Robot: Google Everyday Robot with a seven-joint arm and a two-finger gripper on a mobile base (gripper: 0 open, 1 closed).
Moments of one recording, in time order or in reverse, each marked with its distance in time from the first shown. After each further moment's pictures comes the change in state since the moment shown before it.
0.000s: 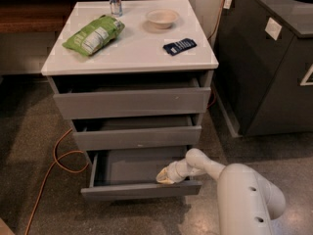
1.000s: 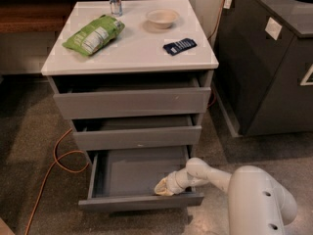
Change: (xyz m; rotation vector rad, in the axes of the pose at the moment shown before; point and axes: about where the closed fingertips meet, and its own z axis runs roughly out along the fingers) arm -0.008 0.060 0.003 -0.063 -0.031 0.034
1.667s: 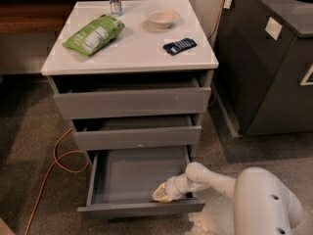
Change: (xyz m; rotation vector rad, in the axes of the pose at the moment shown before) arm -0.008 0.031 0.006 -0.032 -0.028 0.012
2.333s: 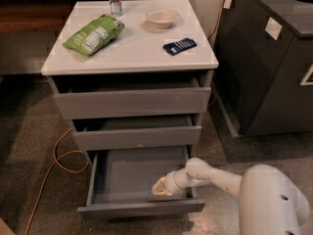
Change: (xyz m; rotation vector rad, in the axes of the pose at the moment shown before) arm -0.025 -0.013 -0.020 0.046 0.003 -0.070
